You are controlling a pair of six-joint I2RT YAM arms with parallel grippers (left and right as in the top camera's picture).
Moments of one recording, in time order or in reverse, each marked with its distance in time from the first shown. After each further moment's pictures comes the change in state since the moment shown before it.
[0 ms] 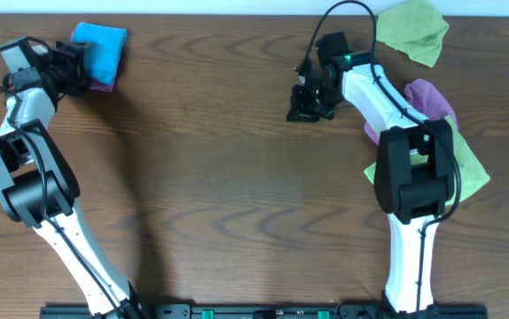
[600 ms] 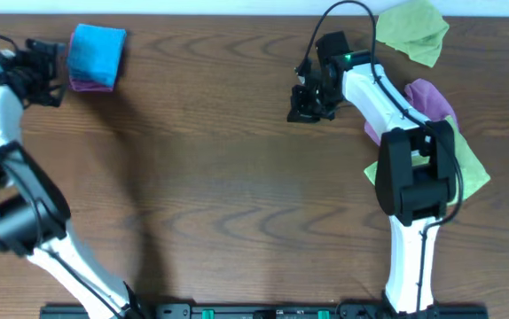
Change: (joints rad) left arm 0.074 -0.260 0.001 -0.406 -0.096 0.203; right arm -0.003 -0.035 0.002 -0.053 0.034 -0.011
